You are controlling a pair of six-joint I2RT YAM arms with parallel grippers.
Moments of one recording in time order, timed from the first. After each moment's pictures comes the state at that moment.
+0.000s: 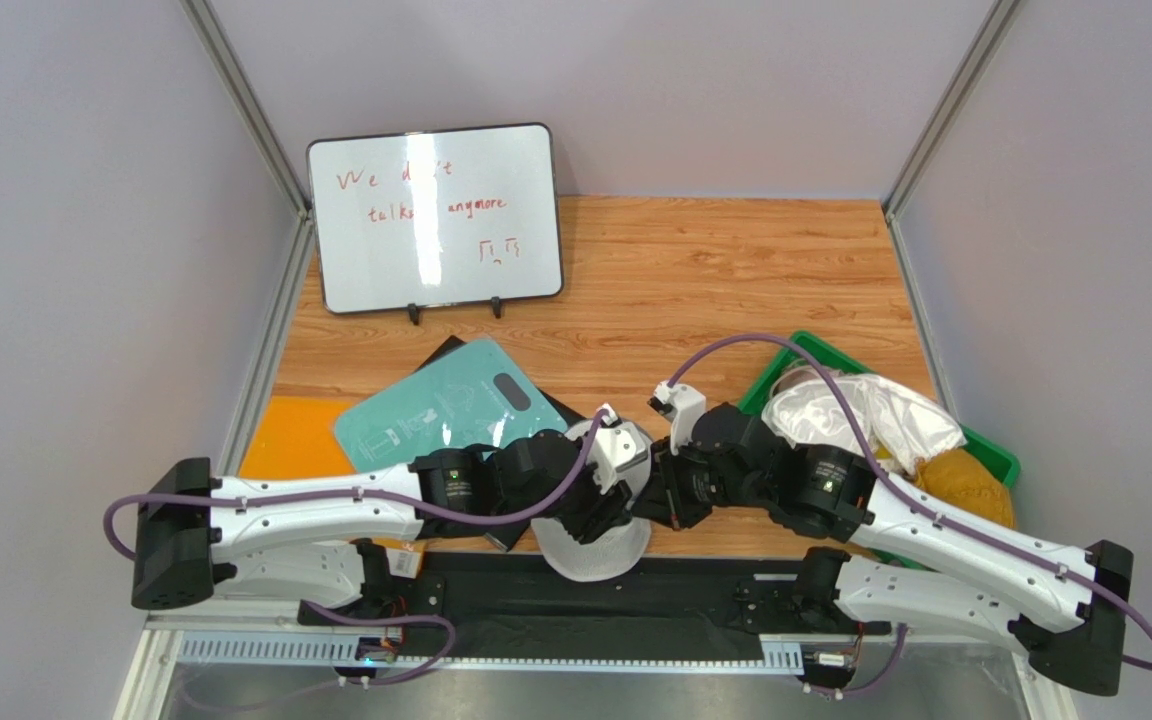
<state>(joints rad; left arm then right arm) -1.30 1.16 0.77 -0.17 -0.05 -0.20 1.08 0.85 0.77 -0.63 -0.10 0.63</state>
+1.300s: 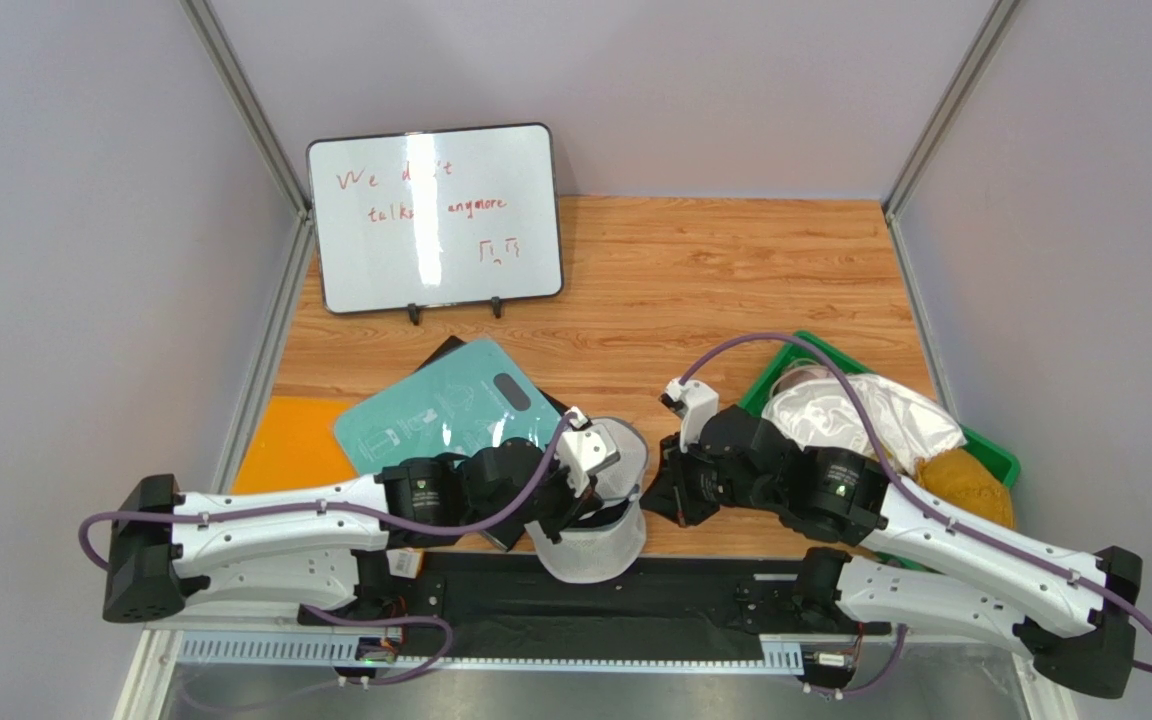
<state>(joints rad) -1.30 1.02 0.69 -0.19 -0.10 -0.21 1.09 0.81 0.78 -0.66 -0.02 0.63</state>
